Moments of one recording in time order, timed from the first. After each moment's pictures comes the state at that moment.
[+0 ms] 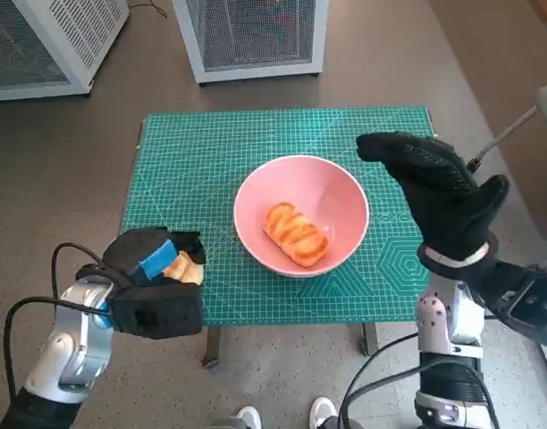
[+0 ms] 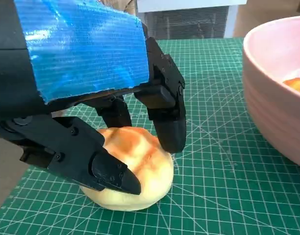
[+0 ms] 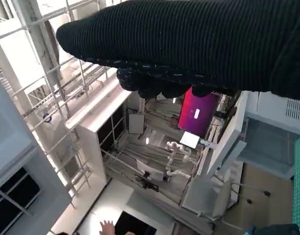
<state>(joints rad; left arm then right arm) -0.25 0.66 -0.22 -0.09 0.67 0.21 -0.40 -0.56 -0.10 -0.17 0.28 0.54 -0.51 0.79</state>
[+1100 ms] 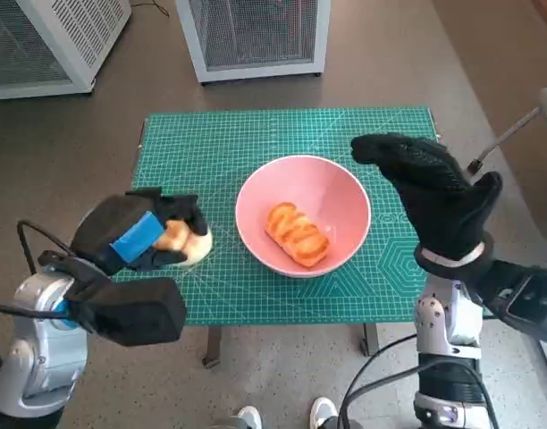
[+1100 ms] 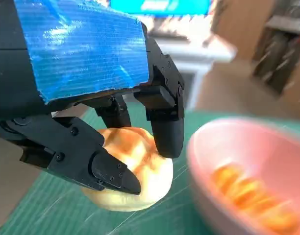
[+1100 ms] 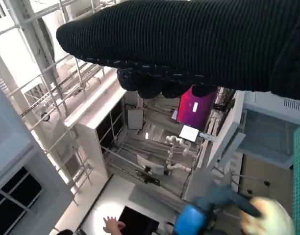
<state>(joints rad) -0.34 0.64 -0.06 -0.46 0.56 0.27 -0.50 -0.55 -0.10 -0.16 0.27 0.55 -0.47 0.79</state>
